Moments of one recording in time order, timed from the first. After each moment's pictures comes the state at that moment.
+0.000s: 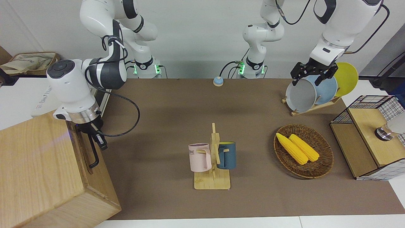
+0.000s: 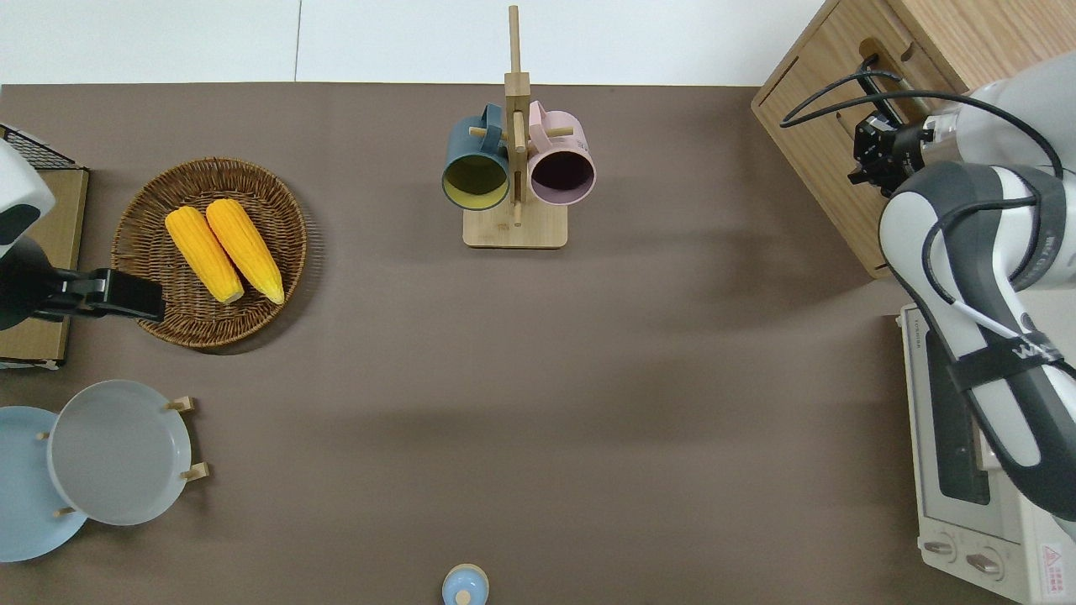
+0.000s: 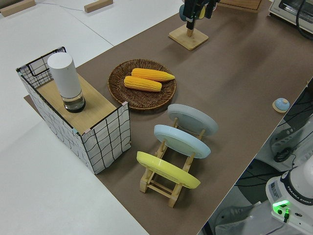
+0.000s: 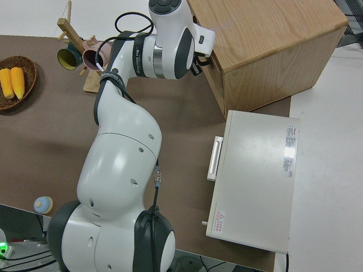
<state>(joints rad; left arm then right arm) 0.03 0.04 -0.06 -1.51 0.00 1.52 0.02 -0.06 0.43 0.03 -1.43 -0.01 2.06 0.88</state>
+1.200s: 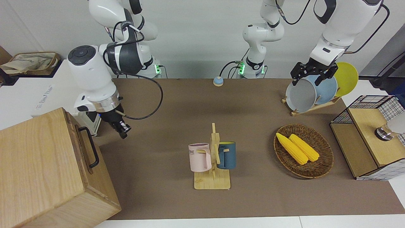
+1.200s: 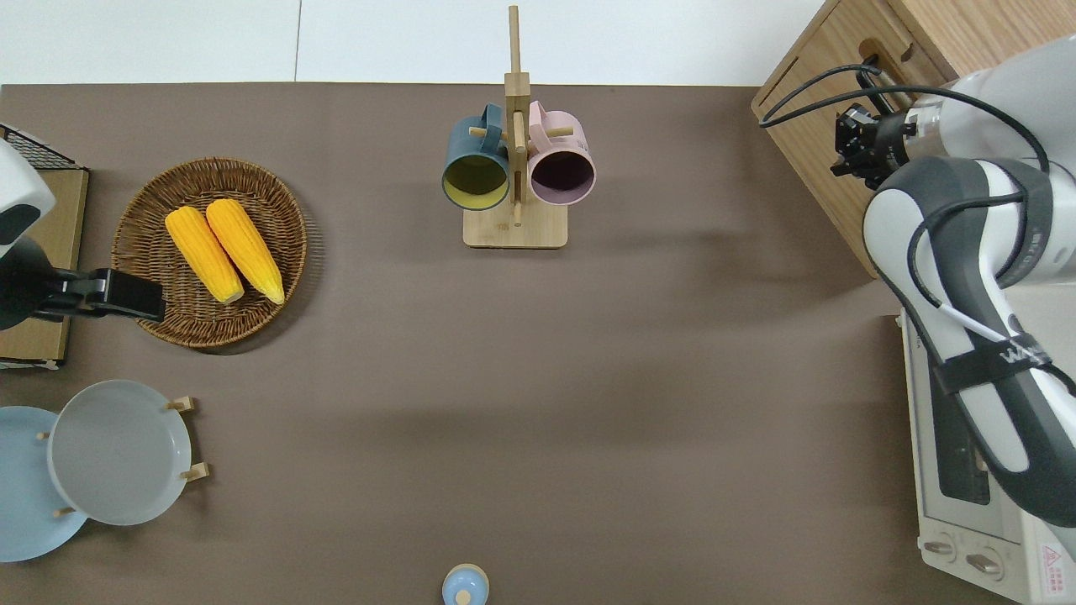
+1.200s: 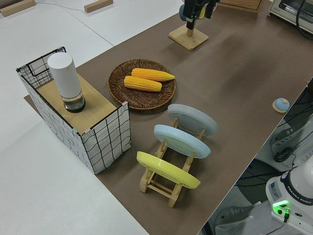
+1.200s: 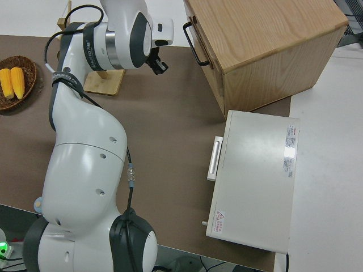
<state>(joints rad) 0.03 0.04 -0.06 -1.51 0.00 1.52 0.02 0.07 0.33 0.07 -1.38 -0.01 1.77 0.69</state>
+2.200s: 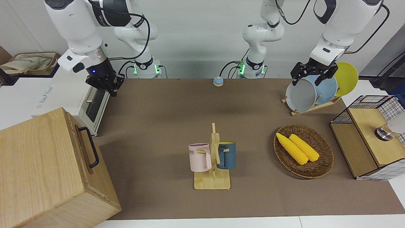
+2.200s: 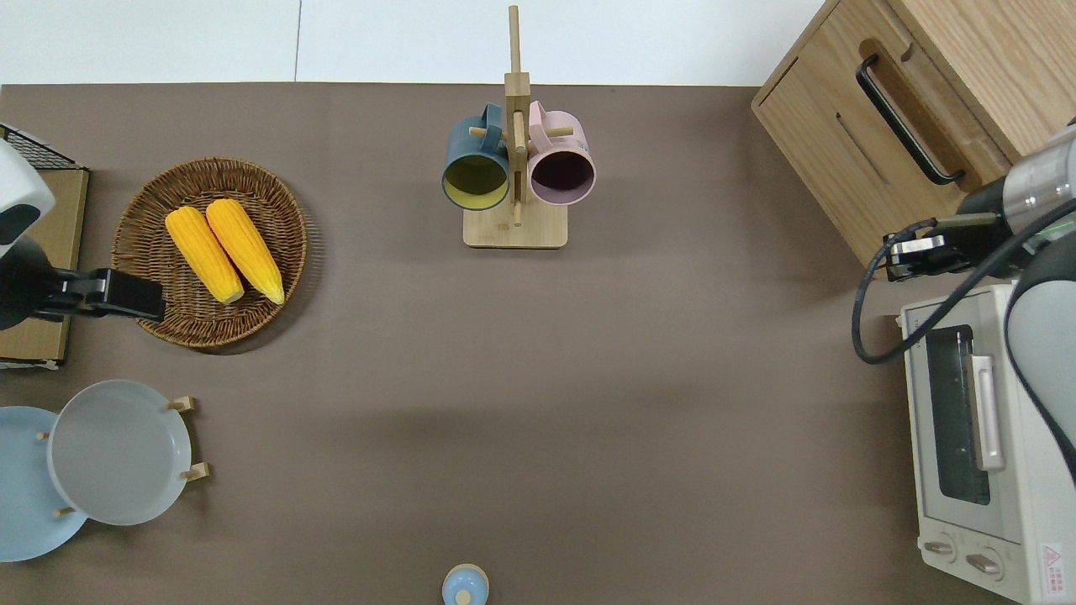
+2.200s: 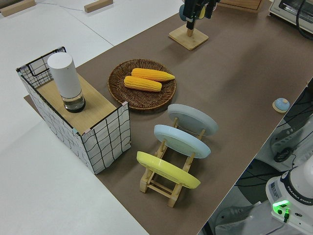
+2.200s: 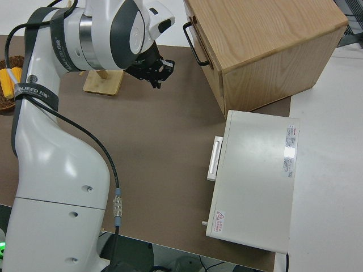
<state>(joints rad) 0.03 0.04 -0.06 -1.51 0.00 1.52 0.02 0.02 0.14 0.04 -1.42 -0.02 1.54 0.02</state>
